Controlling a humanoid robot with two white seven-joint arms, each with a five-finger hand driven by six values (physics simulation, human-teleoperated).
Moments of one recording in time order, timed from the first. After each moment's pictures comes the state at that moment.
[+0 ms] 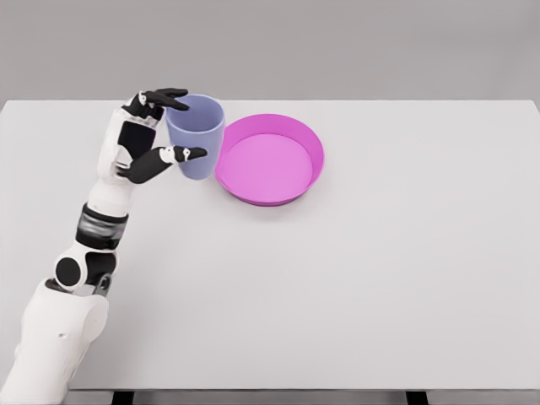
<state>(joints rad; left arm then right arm) -0.24 0.23 -0.26 -1.44 0.49 -0.61 -0.26 0.02 0.00 0.20 0.05 -0.08 -0.07 -0.06</state>
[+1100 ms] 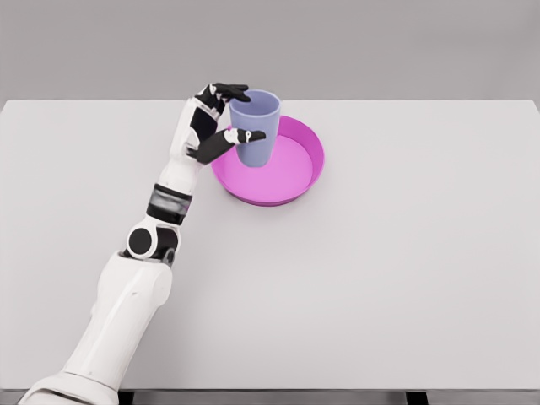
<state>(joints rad) -0.44 0.00 -0.29 -1.06 0.40 -0.61 -0.26 0.02 0.00 0.20 0.05 -0.08 -0.07 -0.06</state>
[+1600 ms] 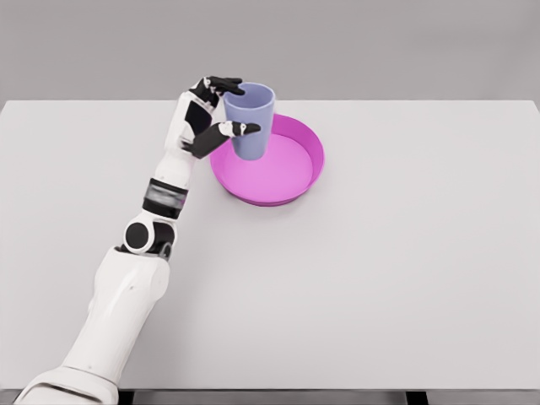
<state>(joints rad) -0.46 0.00 -0.27 -1.05 0.39 -0.61 -0.25 0.02 0.00 0.20 0.05 -0.08 -0.07 -0.06</state>
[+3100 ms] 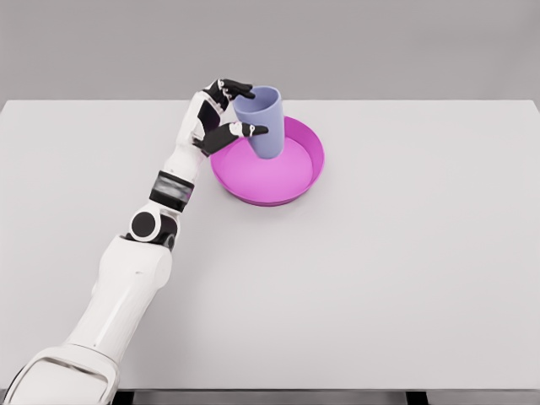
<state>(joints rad) -0.55 0.00 -0.32 -0.87 0.38 -0.61 -0.25 0.02 0.00 0.20 0.05 -0.08 -0.07 -0.06</state>
